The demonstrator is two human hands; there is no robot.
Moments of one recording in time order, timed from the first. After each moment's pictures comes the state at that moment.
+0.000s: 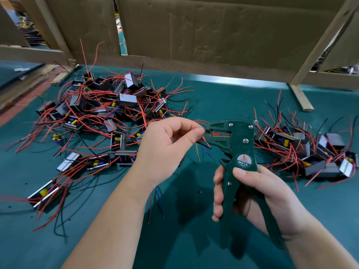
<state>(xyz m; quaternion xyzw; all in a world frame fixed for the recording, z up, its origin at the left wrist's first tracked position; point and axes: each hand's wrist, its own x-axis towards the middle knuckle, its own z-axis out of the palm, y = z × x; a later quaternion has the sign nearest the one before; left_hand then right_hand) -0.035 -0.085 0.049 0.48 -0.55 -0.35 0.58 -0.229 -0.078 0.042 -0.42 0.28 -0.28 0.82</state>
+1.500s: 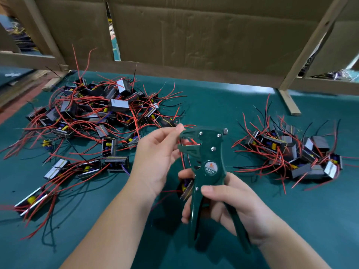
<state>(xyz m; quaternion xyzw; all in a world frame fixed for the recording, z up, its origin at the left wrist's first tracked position) -0.057 -0.095 0.041 0.44 -0.26 -0.54 0.67 -0.209 -0.074 0.033 -0.42 0.25 -0.28 0.83</state>
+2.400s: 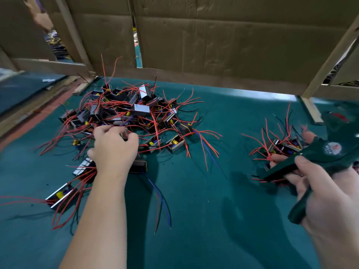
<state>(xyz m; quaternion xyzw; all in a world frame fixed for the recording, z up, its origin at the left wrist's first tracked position) 0.064 -0.097 0.019 0.88 -0.33 -0.04 0.34 -0.260 -0.102 0.038 -0.48 0.39 -0.65 0.44</state>
